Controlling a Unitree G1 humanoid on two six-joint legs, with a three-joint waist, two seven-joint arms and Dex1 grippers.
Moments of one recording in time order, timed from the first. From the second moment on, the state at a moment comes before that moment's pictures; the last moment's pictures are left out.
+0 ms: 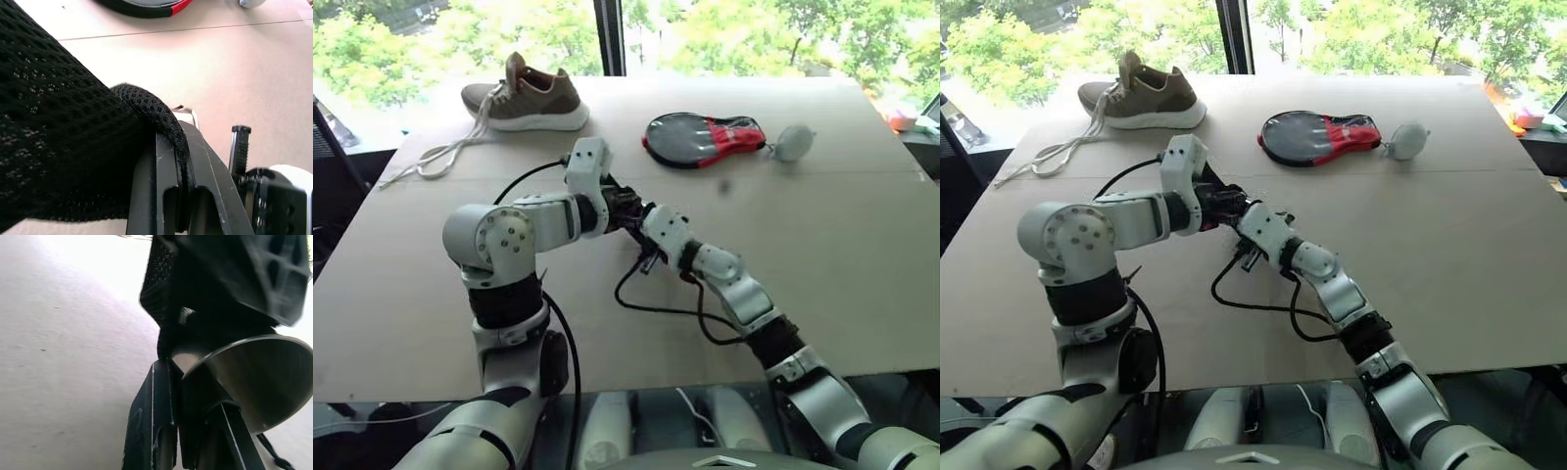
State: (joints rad) left arm -0.80 0.21 0.29 -0.28 -0.60 1.60 -0.08; right arm -0.56 0.03 0.34 0.34 -0.03 0.04 0.49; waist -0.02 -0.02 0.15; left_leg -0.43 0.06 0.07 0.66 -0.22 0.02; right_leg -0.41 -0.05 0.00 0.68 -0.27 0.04
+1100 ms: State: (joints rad) left arm -0.87 0.11 0.55 -0.02 -1.09 1.59 0.34; right arm -0.63 0.02 0.37 0.47 -0.09 -0.17 0.60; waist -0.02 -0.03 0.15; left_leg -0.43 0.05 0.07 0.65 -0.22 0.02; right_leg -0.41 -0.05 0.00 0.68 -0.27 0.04
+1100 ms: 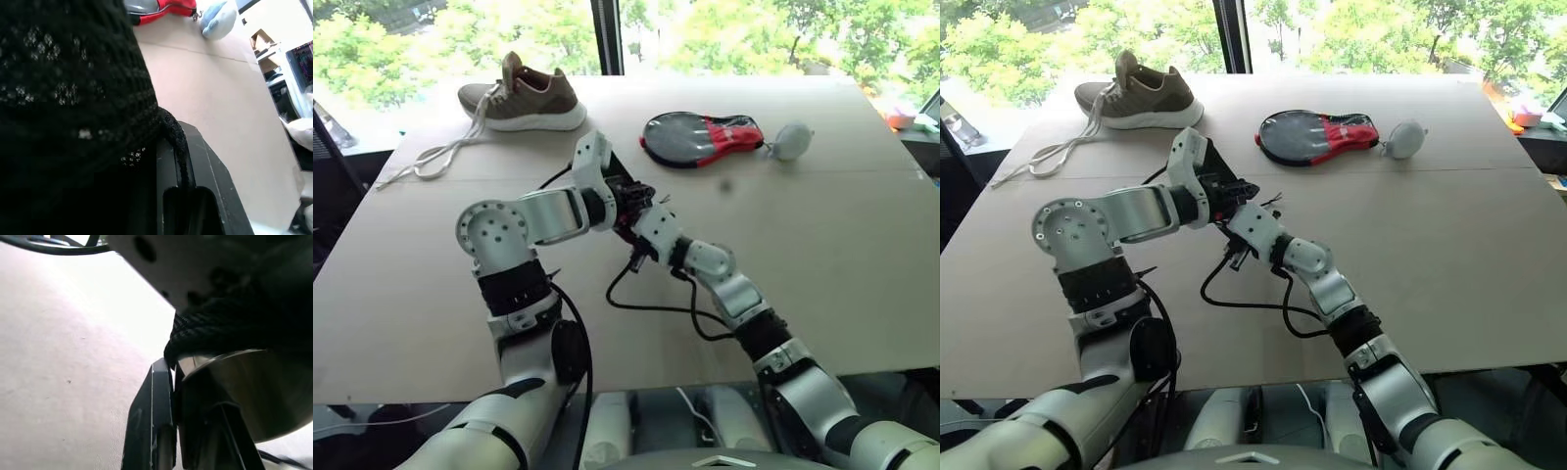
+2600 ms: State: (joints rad) left arm -0.67 0.58 0.42 0.15 -1.52 1.42 -0.09; right arm -0.60 -0.17 0.33 0.22 -0.12 0.15 0.53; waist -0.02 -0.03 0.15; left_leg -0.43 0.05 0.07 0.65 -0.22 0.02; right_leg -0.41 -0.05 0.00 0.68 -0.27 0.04
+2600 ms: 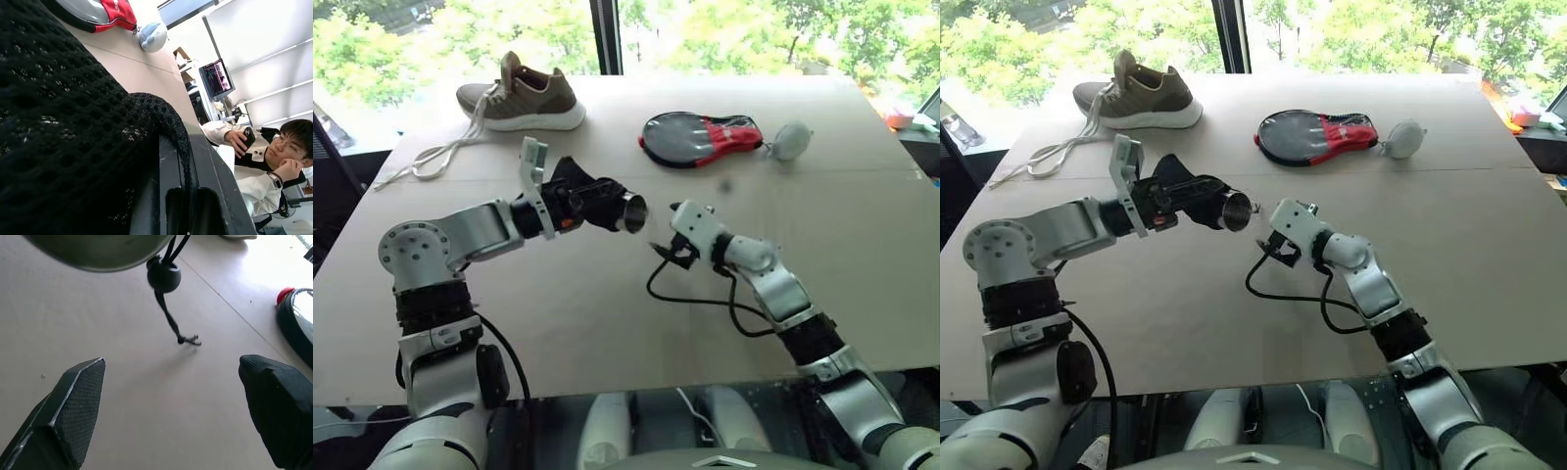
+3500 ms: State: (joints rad) left arm -0.65 0.58 0.37 0.13 -1.47 1.36 -0.09; right arm -0.51 -0.05 0.23 -0.20 0.45 0.75 0.58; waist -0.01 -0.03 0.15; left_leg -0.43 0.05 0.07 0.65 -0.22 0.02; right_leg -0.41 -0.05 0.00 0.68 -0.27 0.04
